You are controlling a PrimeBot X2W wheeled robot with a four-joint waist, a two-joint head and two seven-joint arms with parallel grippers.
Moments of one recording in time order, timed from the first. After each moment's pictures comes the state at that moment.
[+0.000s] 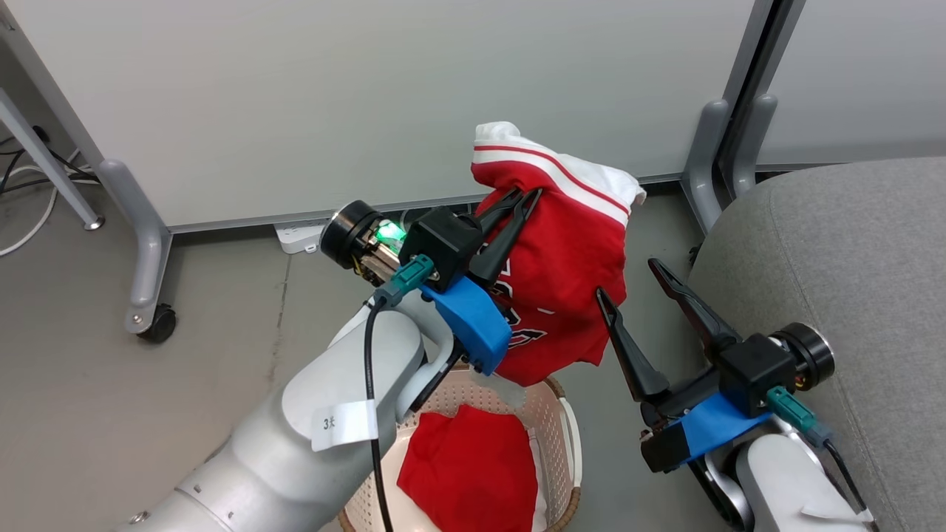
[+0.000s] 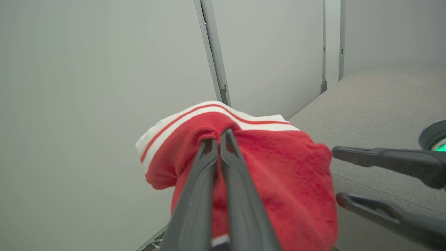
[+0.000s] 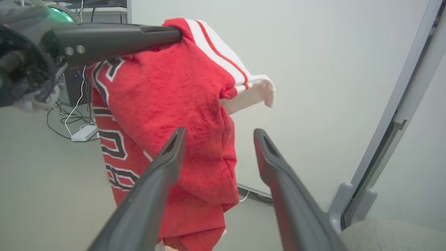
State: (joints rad) left arm -0.82 0.13 -0.96 0.58 -0.58 -0.04 -0.26; right arm -0.29 -0.14 0.28 0.25 0.07 0.13 -0.26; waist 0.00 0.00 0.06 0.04
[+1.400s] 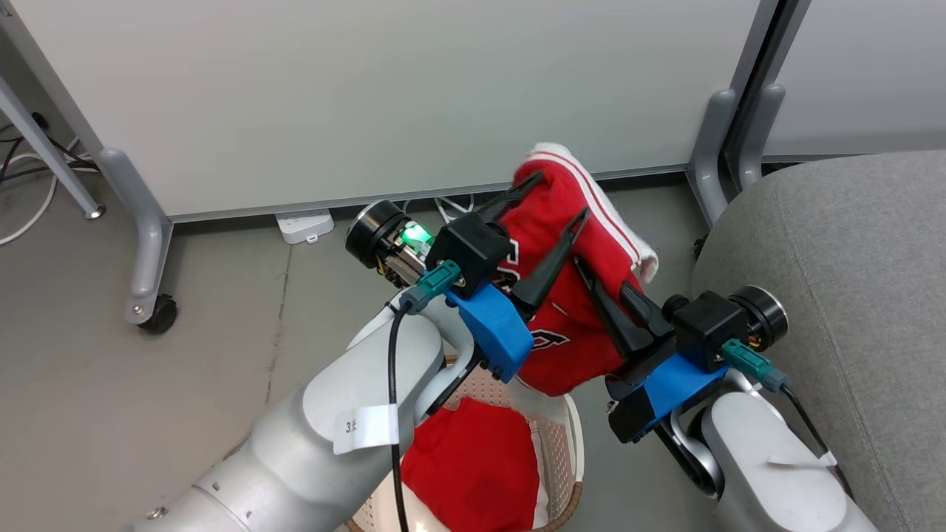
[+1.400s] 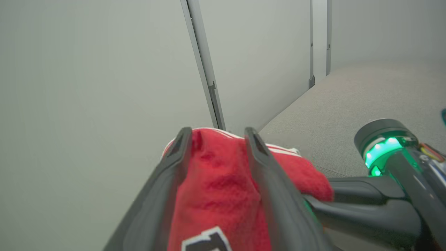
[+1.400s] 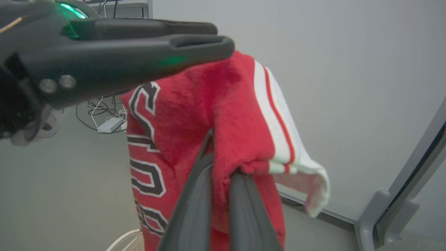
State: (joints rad) left arm -0.83 0.10 -0.98 0.59 -0.57 -0.06 -0.26; right arm -0.46 -0.15 0.43 0.42 0.17 0.13 -0.26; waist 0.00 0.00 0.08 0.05
